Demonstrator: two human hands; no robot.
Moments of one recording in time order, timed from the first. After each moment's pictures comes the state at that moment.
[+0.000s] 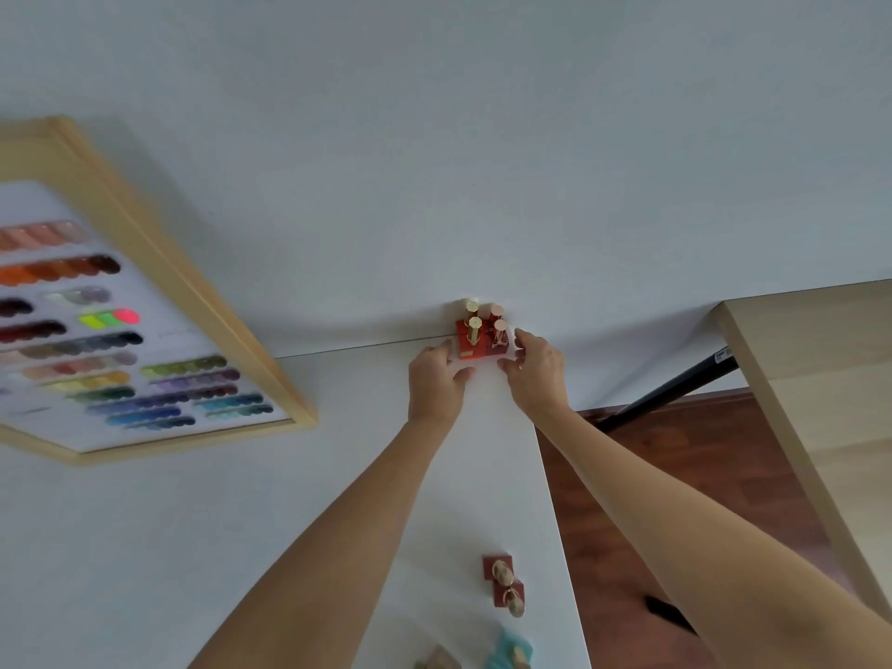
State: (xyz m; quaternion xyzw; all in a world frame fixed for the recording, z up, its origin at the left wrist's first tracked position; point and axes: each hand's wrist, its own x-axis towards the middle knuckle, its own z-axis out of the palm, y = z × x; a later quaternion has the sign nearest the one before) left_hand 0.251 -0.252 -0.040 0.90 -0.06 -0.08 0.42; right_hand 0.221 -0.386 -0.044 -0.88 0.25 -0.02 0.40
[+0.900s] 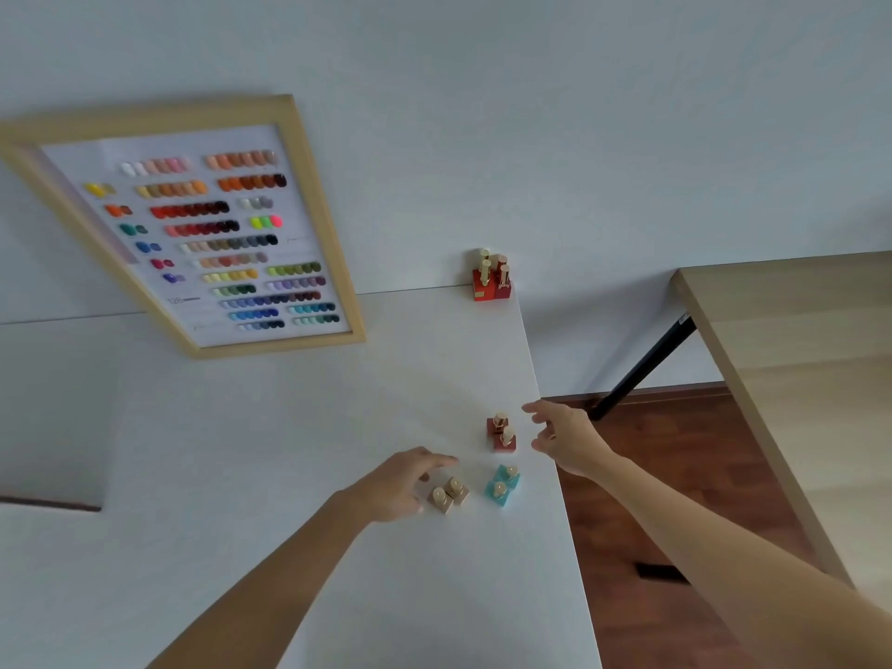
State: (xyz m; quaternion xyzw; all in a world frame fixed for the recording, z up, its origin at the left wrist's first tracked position) left_hand 0.033 -0.076 -0.011 0.85 -0.28 -0.38 0.23; right_hand -0.007 -0.357 -0.012 -0.91 0.12 0.15 0.36
